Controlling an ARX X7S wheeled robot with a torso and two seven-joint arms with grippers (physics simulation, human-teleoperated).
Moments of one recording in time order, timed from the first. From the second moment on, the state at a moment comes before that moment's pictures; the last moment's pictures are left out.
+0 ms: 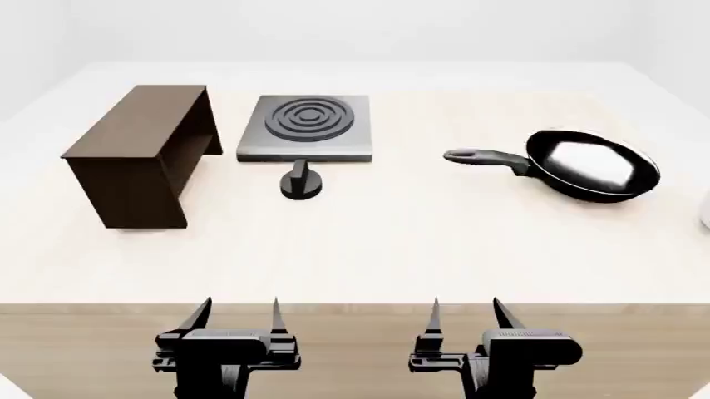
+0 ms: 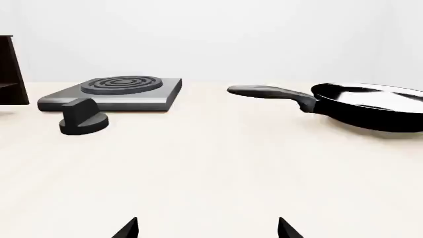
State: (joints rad) left arm 0.00 0.00 0.00 0.00 0.00 0.00 0.00; right arm 0.00 0.00 0.00 0.00 0.00 0.00 0.00
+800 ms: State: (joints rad) left arm 0.00 -0.07 0.09 0.01 -0.07 -0.01 -0.09; right arm 0.00 0.07 -0.10 0.01 0.05 -0.01 0.08
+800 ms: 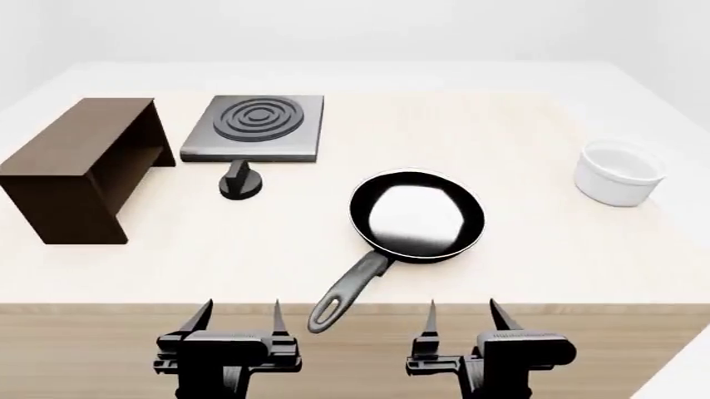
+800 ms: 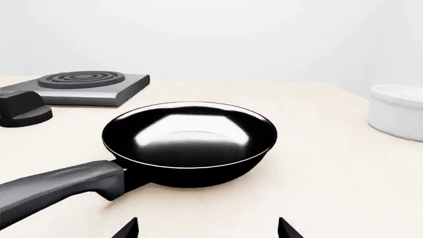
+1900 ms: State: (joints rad) left arm -0.37 -0.16 0.03 0.57 -0.24 -0.92 -0.16; right arm 0.32 0.18 -0.04 -0.61 0.12 0.89 0.16
